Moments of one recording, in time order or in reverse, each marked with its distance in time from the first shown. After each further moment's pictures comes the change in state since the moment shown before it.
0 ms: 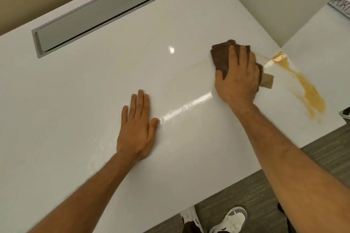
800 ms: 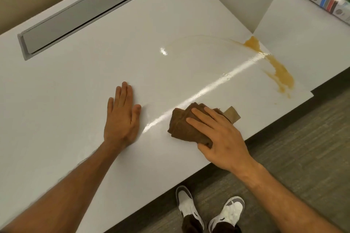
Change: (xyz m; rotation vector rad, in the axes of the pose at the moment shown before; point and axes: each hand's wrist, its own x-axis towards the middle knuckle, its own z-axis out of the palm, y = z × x) left_hand -0.003 0.002 0.000 -0.067 0.024 -0.010; right_hand -0.183 0.049 -0.040 0.370 -0.289 -0.486
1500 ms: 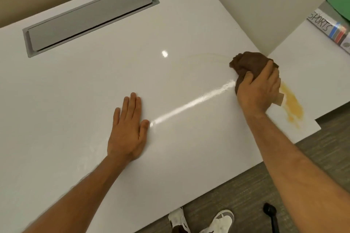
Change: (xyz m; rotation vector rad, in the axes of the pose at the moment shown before) left_hand 0.005 -0.004 0.004 0.030 -0.011 0.005; right_hand 0.158 0.085 -0.055 -0.063 0.527 0.866
